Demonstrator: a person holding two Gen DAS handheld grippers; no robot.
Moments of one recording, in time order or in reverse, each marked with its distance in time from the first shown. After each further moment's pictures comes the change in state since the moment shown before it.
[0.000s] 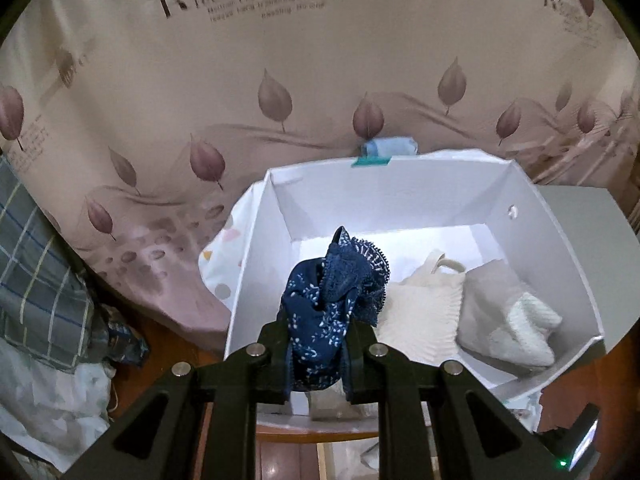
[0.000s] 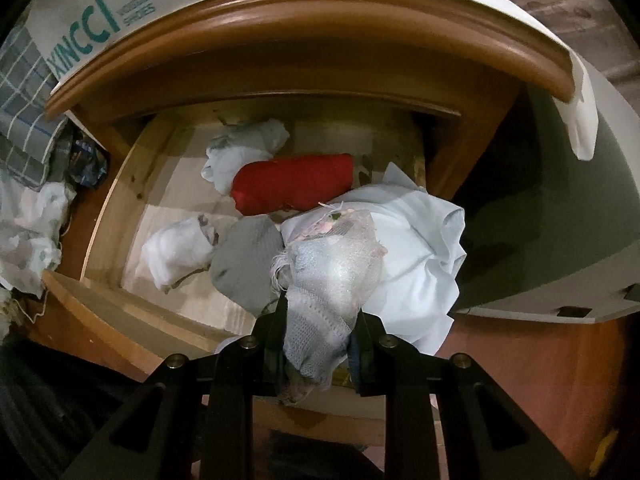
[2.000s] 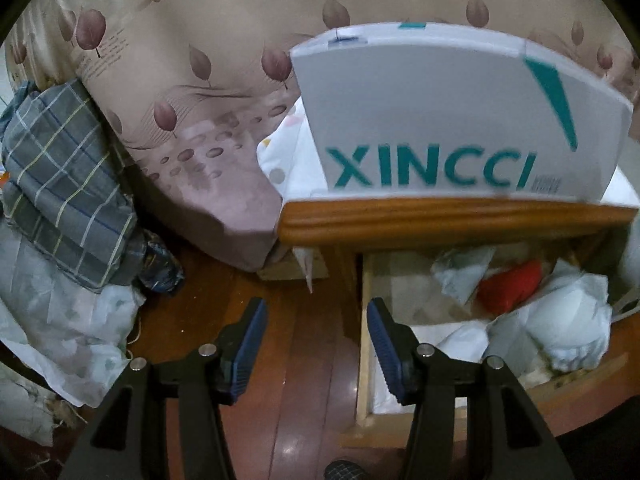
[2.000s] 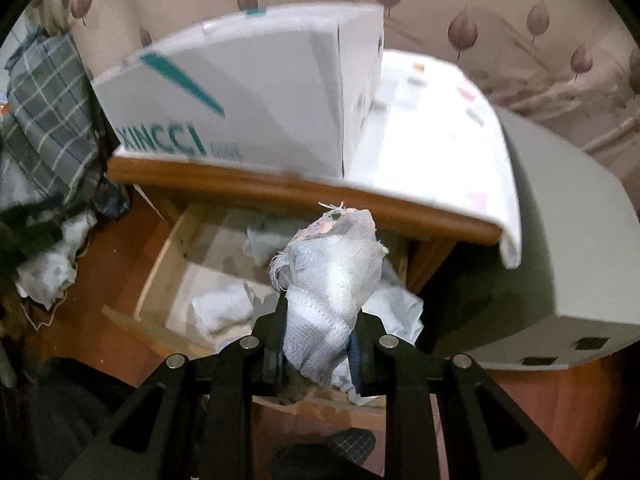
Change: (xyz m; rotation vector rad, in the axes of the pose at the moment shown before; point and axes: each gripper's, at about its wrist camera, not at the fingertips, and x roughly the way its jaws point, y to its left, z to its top) left arm -0.007 0.005 -0.209 -0.081 0.033 0.194; right arm -0.118 0.019 0.027 -0.076 -0.215 -0.002
